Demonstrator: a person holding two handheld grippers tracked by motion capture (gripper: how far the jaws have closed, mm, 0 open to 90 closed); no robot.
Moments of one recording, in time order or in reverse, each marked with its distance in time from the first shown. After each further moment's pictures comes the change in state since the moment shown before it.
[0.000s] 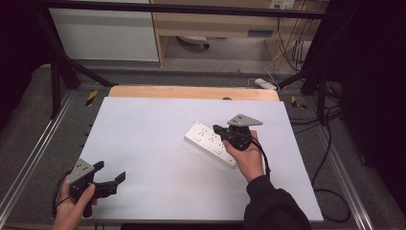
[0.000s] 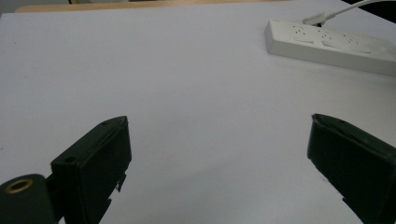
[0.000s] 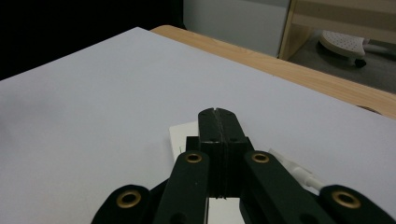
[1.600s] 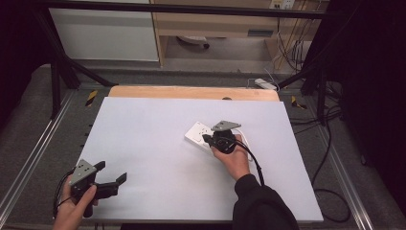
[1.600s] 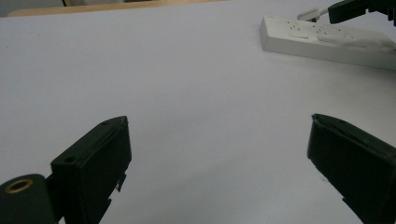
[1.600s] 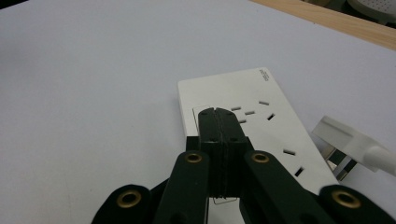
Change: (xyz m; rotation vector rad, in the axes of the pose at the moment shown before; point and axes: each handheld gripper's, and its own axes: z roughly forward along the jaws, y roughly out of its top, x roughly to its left) left arm -0.003 -0.001 0.001 0.005 -0.014 0.029; right arm 0.010 -0.028 0.052 0.164 0.031 -0.035
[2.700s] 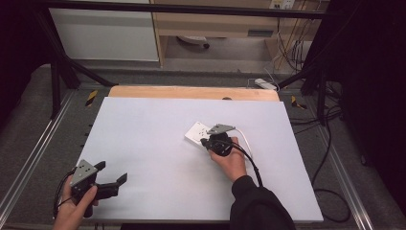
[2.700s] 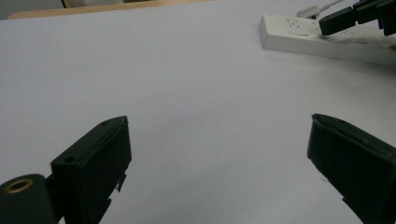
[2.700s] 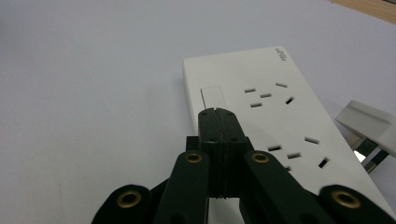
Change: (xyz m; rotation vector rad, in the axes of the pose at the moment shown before) left arm -0.001 0.000 0.000 0.004 0.004 0.017; right arm 0.006 -0.009 0.013 0.052 -0.003 -0.023
